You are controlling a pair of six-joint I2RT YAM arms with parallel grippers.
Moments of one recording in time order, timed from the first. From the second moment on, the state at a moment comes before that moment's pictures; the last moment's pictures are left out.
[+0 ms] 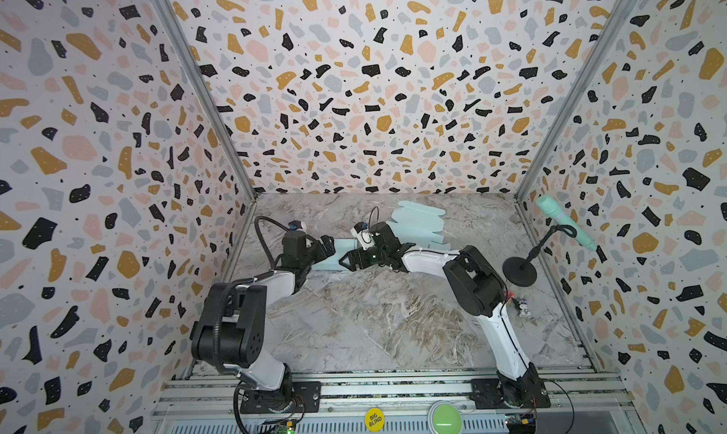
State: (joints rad) left arm -0.10 1.55 0.71 0.32 0.15 -0.49; right arm 0.76 2.28 1.58 0.06 -0.45 0.36
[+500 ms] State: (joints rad) left arm -0.12 1.10 0.42 0.24 0.21 -0.48; right arm 0.77 2.13 1.43 0.11 -0.44 0.38
